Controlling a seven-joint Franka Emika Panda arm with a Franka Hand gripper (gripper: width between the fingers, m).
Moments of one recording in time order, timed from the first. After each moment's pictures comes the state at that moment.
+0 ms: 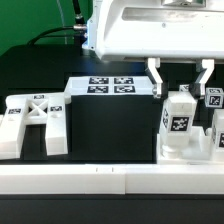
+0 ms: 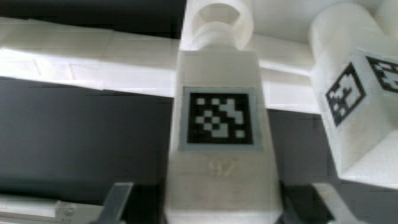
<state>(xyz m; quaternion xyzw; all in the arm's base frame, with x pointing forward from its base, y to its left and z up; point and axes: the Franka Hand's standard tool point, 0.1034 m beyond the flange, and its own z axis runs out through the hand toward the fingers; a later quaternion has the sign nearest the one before) 0.673 0.045 0.110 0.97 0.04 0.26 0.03</state>
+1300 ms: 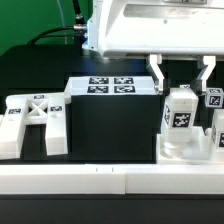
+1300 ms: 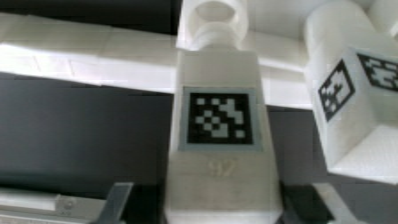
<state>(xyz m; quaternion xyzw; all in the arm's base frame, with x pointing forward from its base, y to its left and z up) 0.667 0.046 0.109 0.96 0.04 0.26 0.03</state>
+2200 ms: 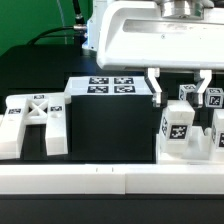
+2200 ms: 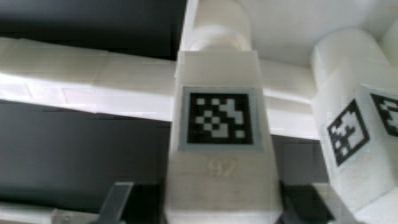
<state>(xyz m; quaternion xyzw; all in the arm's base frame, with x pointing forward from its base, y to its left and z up) 0.665 0.046 0.093 0.96 0.04 0.26 0.04</state>
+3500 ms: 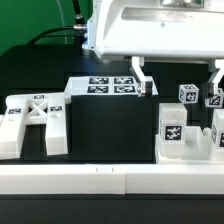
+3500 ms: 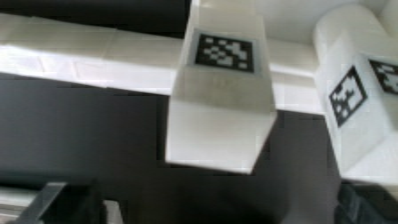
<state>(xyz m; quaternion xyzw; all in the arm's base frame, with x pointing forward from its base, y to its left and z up) 0.669 0.041 0.121 0.97 0.05 0.26 0.03</state>
